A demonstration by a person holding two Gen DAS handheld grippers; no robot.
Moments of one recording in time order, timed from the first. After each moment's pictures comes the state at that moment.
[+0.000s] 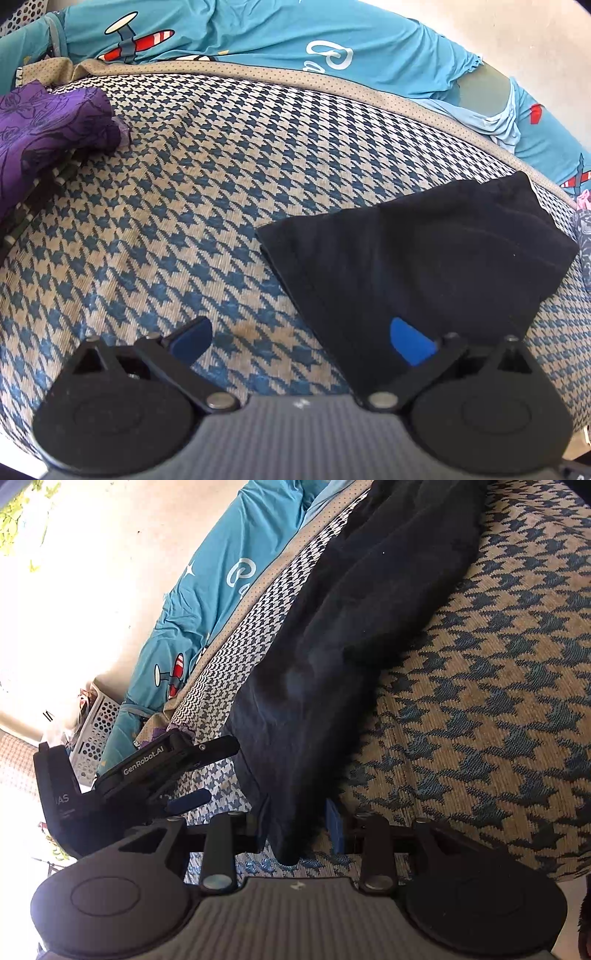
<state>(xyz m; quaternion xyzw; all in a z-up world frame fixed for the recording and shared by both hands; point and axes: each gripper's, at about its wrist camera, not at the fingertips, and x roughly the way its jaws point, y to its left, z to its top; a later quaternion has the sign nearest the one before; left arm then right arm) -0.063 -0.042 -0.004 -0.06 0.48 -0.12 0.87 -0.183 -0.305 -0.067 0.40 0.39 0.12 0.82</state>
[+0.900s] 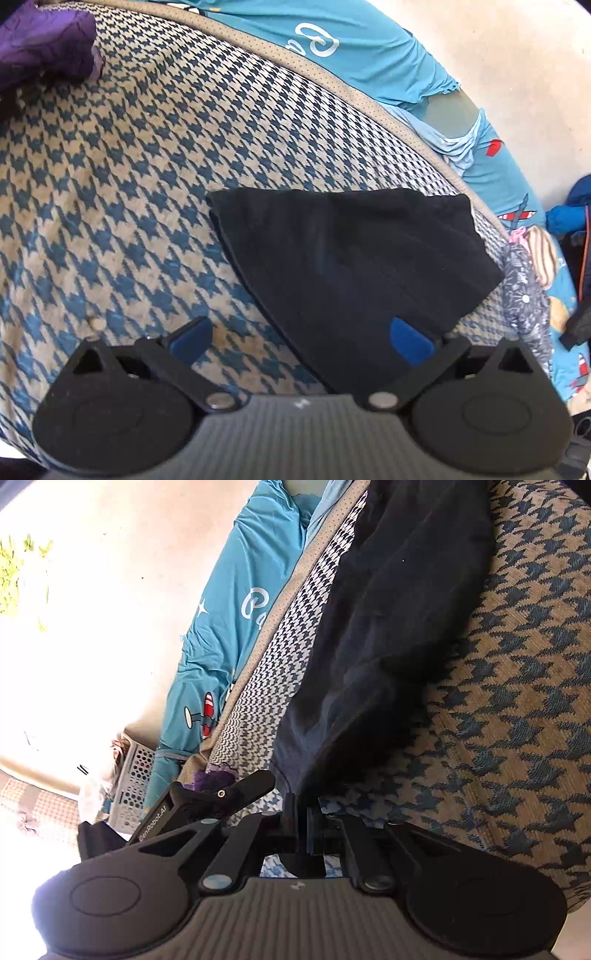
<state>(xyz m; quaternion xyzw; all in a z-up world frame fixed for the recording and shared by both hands) -0.065 -0.024 -0.010 -0.21 0.50 -0.21 0.81 -0.168 -0.301 -0.051 0.50 0.34 0.13 0.79</state>
